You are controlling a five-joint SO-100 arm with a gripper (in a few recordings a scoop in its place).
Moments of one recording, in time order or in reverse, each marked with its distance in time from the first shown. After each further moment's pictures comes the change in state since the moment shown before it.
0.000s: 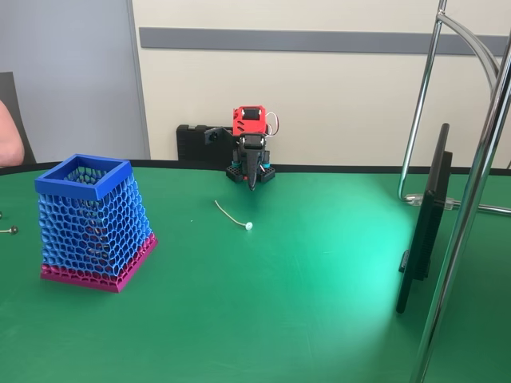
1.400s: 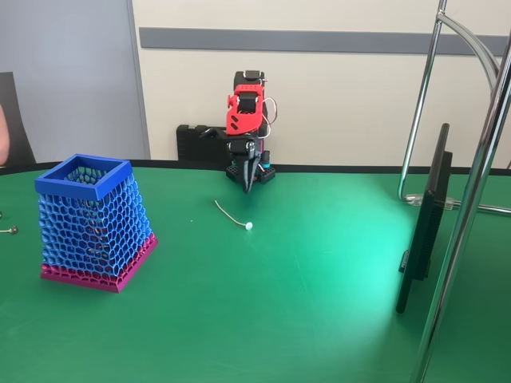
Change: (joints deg) arm 5.5 -56.0 -32.0 5.9 27.2
